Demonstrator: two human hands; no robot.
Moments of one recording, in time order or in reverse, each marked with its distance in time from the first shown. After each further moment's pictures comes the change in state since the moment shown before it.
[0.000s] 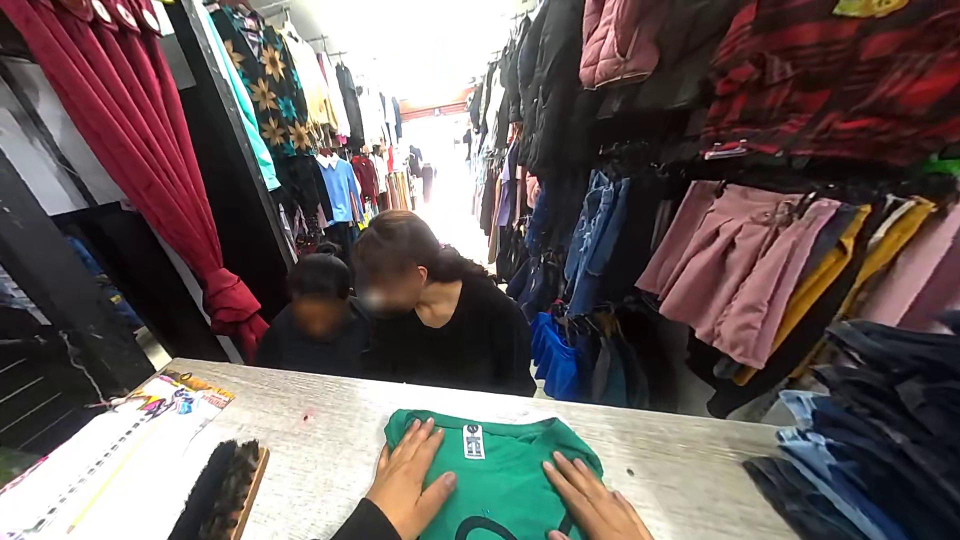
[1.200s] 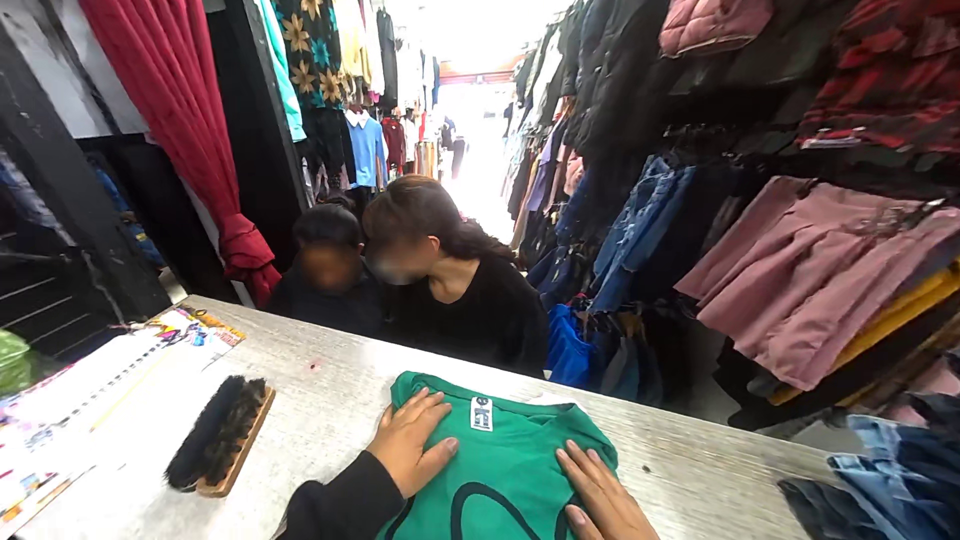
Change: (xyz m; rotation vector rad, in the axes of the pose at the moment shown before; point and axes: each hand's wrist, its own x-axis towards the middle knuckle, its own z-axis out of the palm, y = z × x) left_hand -0.006 0.003 0.000 -0.049 0.050 0.034; right_hand -0.003 0.008 0.006 0.020 0.071 -0.119
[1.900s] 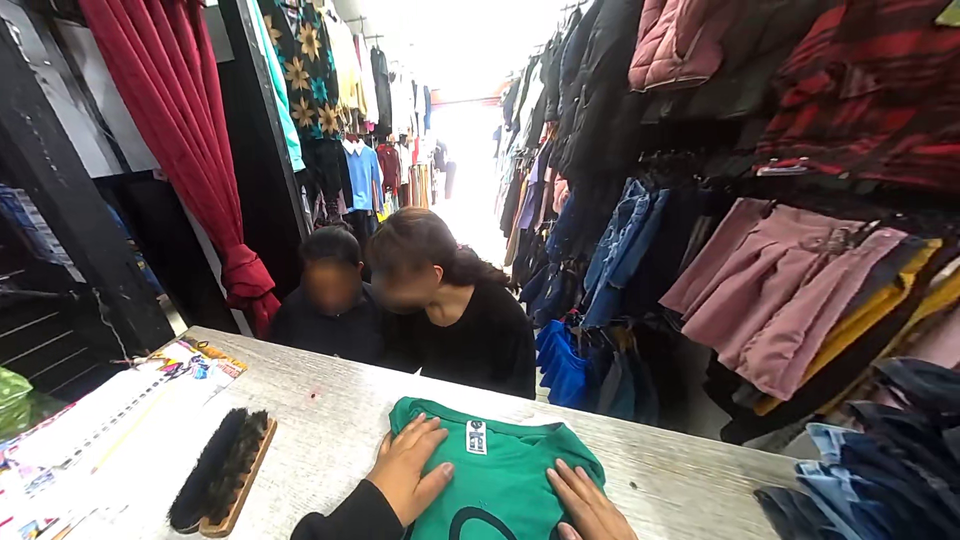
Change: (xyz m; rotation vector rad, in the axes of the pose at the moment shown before) left_hand 0.001 -0.001 -0.002 0.002 -0.028 -0.012; right_hand 0.002 -0.001 0.000 0.020 -0.015 0.006
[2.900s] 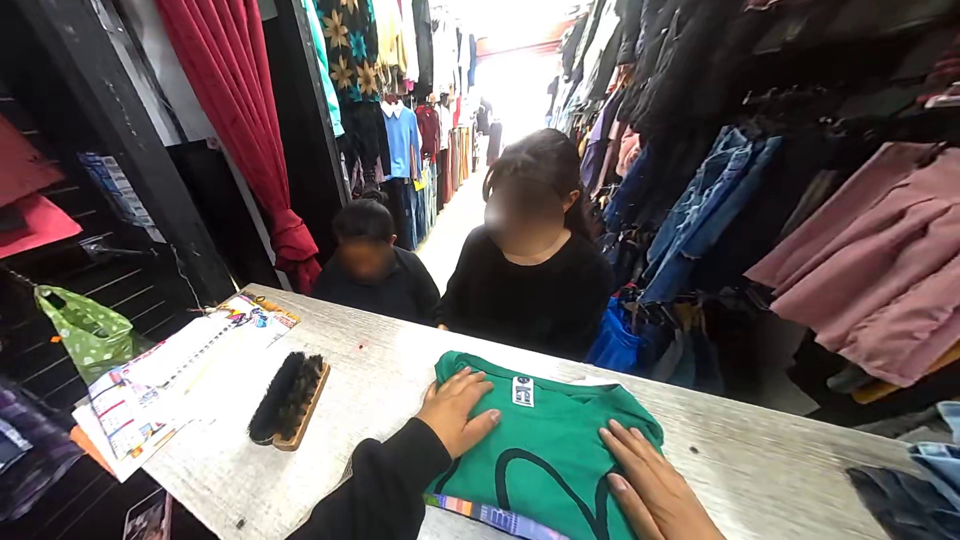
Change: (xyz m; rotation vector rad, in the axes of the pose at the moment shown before) left_hand -0.002 0.004 -0.002 -0.004 -0.014 -0.010; right_hand -0.003 0.004 0.005 -0.038 0.045 -0.035
